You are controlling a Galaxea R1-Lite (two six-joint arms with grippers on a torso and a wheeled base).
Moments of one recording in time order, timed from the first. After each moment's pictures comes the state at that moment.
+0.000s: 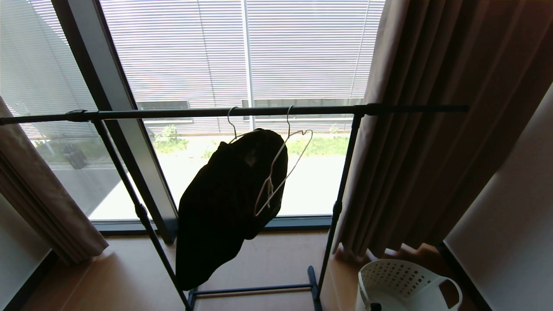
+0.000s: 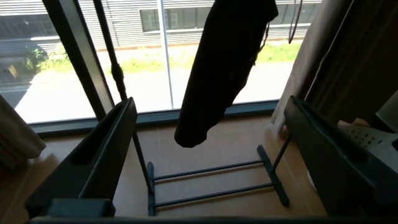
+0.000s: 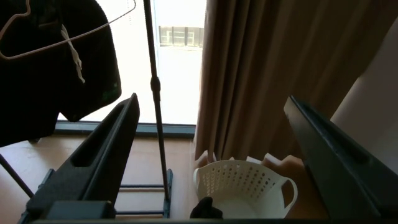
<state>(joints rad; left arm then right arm) 0.00 0.00 0.00 0.03 -0.12 0.02 0.01 0.00 0.00 -0.03 0.00 0.00</state>
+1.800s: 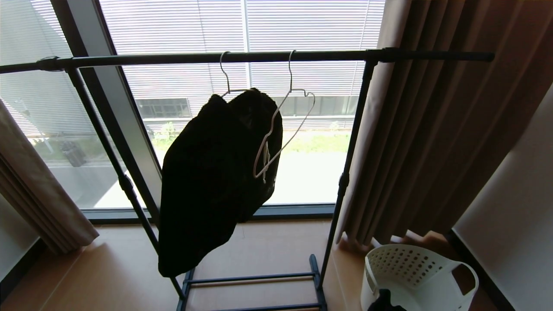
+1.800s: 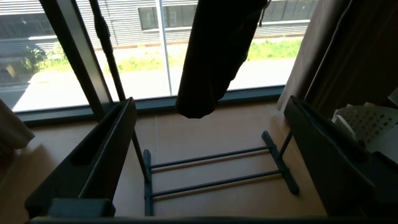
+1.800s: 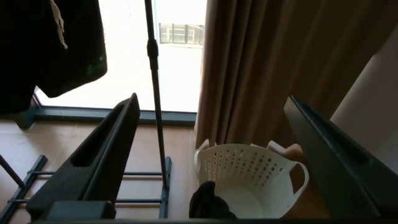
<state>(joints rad) 0.00 0.01 0.00 0.03 -0.12 0.03 0.01 0.00 0.00 -0.03 0.00 0.00</state>
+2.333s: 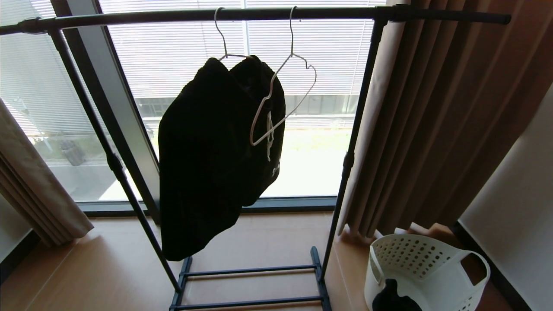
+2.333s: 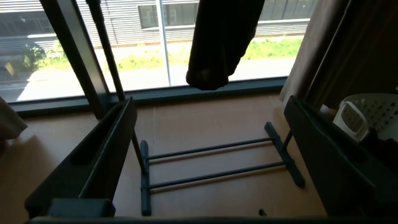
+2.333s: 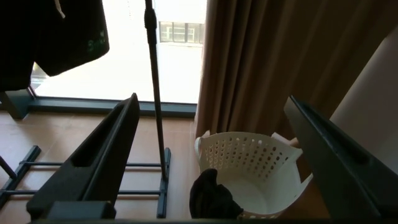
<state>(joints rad) 0.00 0.01 0.00 0.03 -0.12 0.03 0.01 0.00 0.00 -0.03 0.00 -0.01</state>
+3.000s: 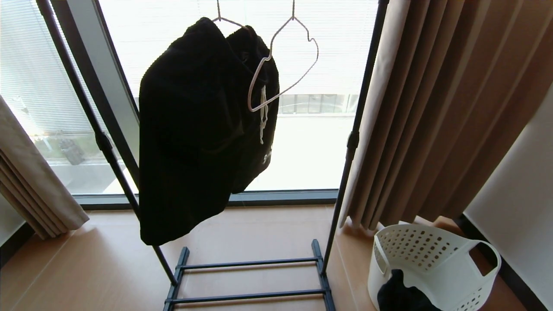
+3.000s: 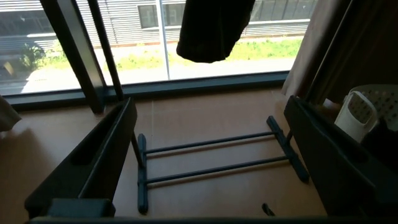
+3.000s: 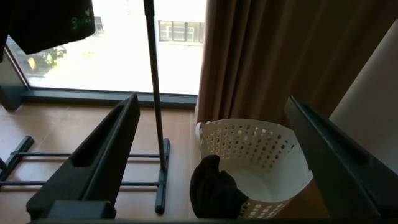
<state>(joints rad) 0.00 0.01 0.00 0.03 -0.12 0.03 0.01 0.00 0.00 -0.03 0.00 -0.01</state>
